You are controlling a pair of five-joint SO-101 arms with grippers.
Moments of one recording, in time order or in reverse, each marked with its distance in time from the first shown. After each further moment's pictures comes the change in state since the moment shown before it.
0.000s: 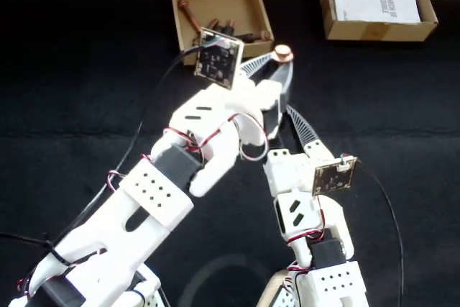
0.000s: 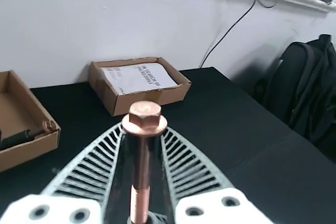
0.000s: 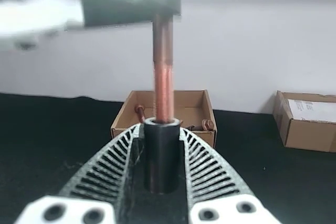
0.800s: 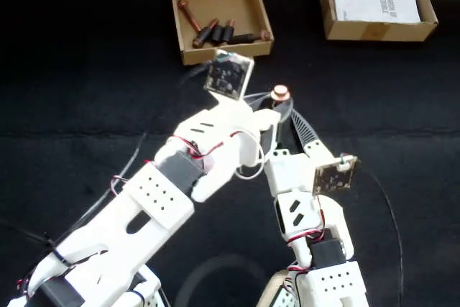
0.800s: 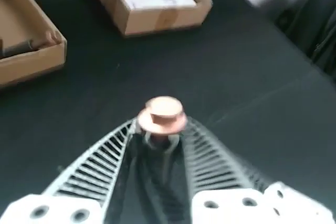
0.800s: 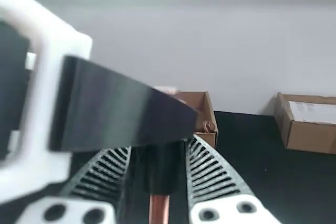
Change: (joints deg) left arm 1.0 -0.1 2.4 18.6 0.1; right arm -0.4 0.2 0.0 0.3 0.0
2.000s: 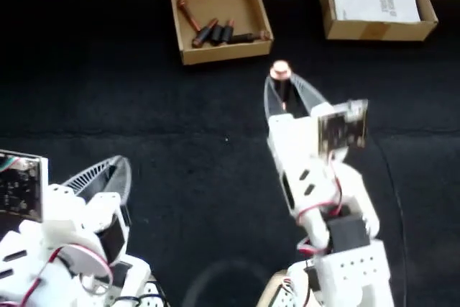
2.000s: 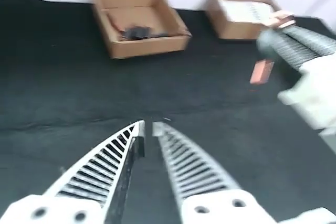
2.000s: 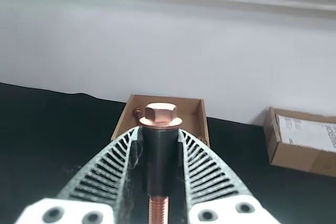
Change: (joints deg) left arm -28.3 -49.6 -11.0 54.2 -10.4; right arm 0.1 21.7 -41.1 26.6 4.4
